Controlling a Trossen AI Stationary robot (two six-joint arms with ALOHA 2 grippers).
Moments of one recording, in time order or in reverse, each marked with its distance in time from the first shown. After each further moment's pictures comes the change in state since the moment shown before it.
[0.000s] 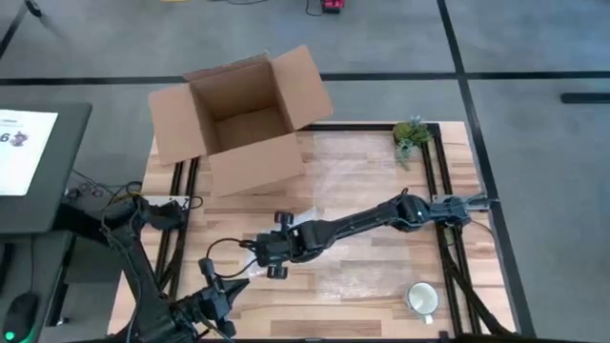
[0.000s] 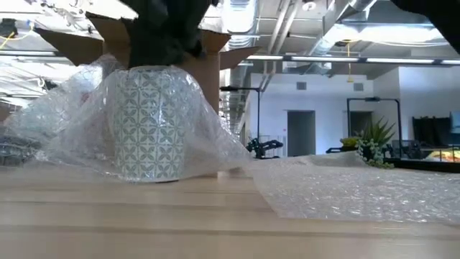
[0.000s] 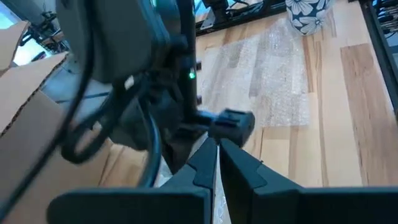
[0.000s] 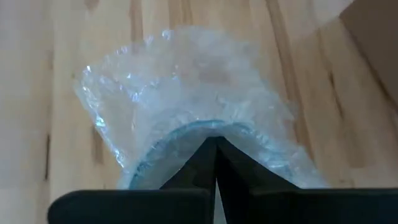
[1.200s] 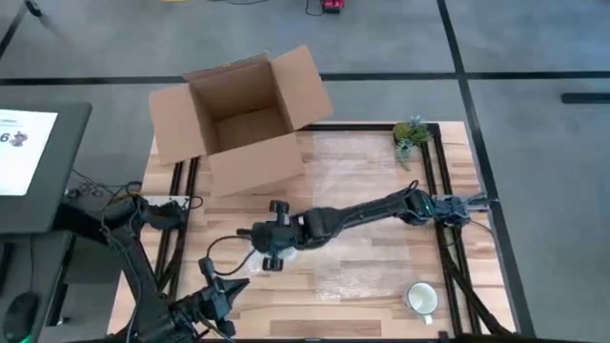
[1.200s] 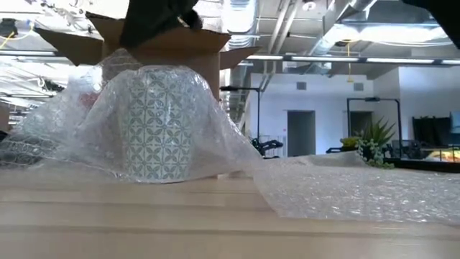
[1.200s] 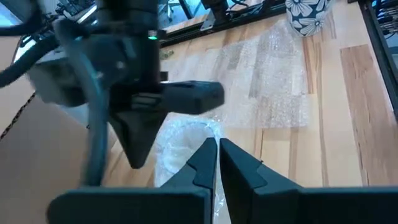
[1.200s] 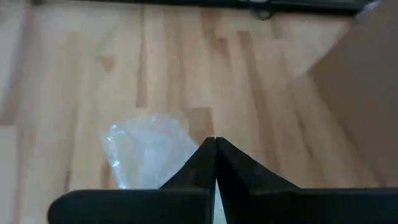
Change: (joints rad) left arm 0.000 0.000 0.000 0.002 0.000 0.000; right arm -0.039 -0.098 0.000 0.067 -0.107 -0.082
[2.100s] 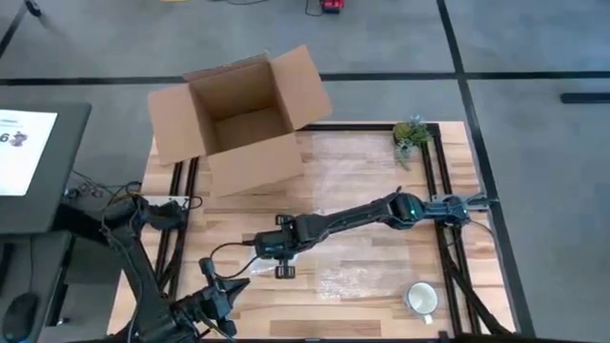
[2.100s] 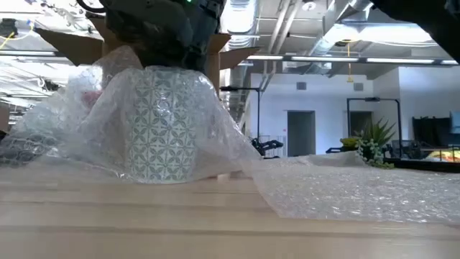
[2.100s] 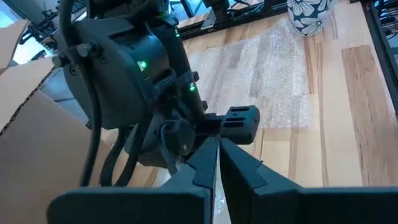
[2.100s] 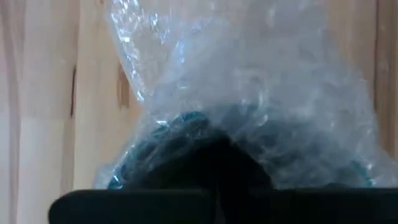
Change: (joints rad) left arm 0.002 0.000 0.001 0.004 0.004 -0.003; right arm 0.007 0.136 0.021 -0.179 -0.180 0.017
